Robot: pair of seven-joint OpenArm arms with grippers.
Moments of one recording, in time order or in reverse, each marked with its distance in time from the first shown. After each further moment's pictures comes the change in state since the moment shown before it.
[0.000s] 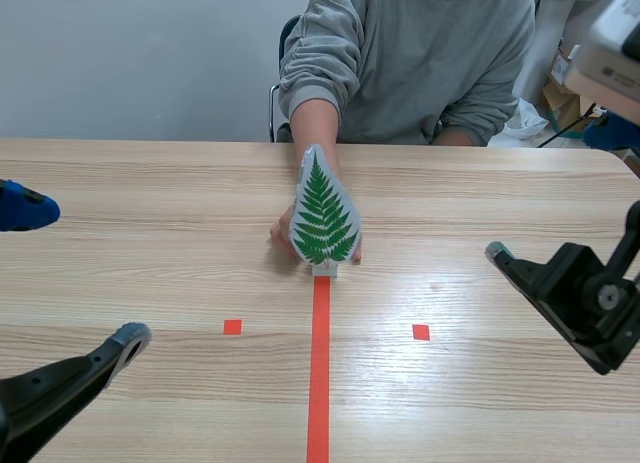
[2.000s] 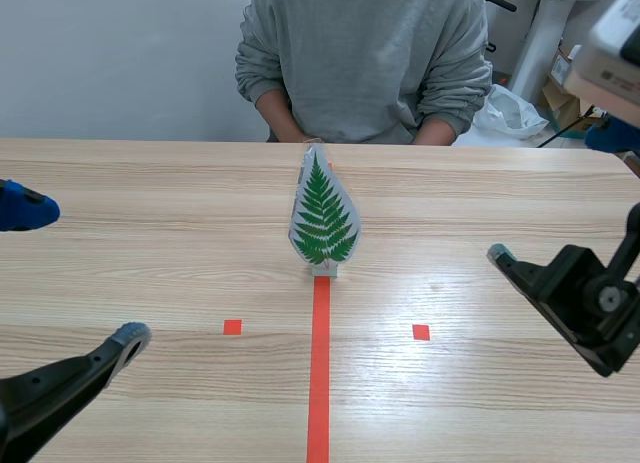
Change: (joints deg) left arm 0.0 0.0 0.0 0.0 0.0 0.0 0.0; right arm 0.0 0.0 0.0 0.0 0.0 0.0 -0.6
